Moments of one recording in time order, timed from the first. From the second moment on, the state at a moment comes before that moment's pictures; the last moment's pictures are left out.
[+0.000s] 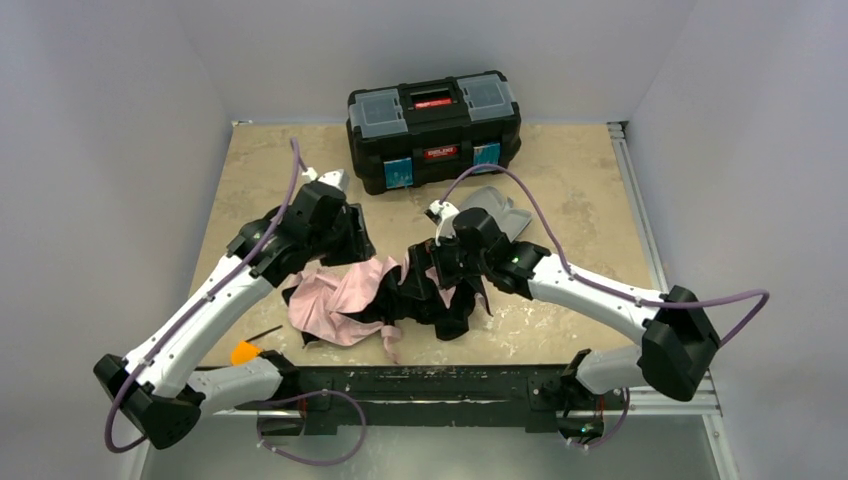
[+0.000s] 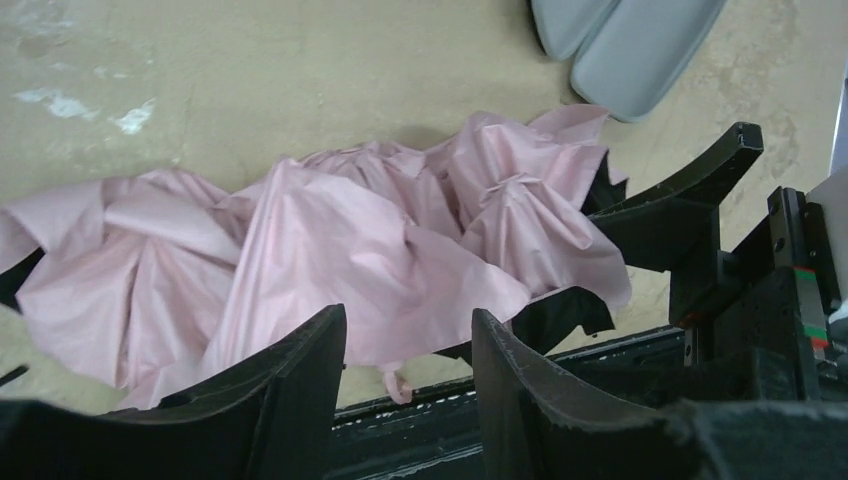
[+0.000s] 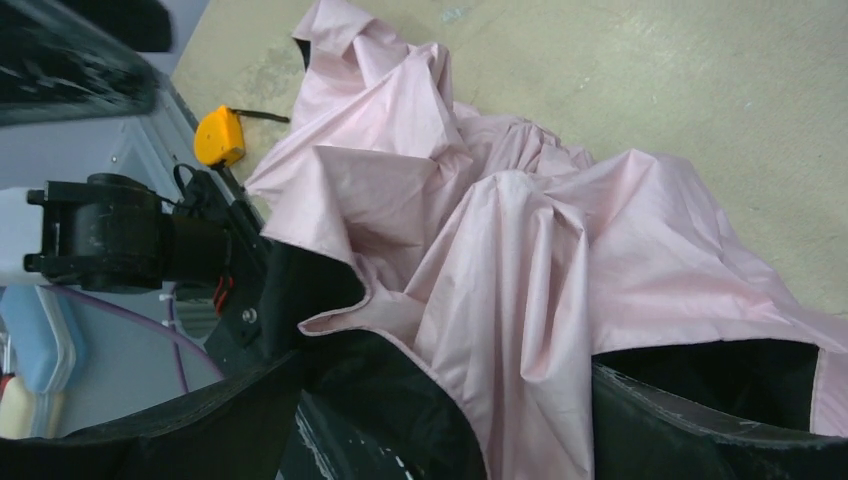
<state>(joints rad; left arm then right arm) -0.62 1.07 1.20 -0.98 -0.12 -0.69 0.86 1.37 0.92 -0.18 -0.30 0.46</state>
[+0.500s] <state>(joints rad) -0.77 1.22 1.30 -0.91 -0.18 -0.54 0.86 1.26 0.94 -0.30 -0.24 0.44</state>
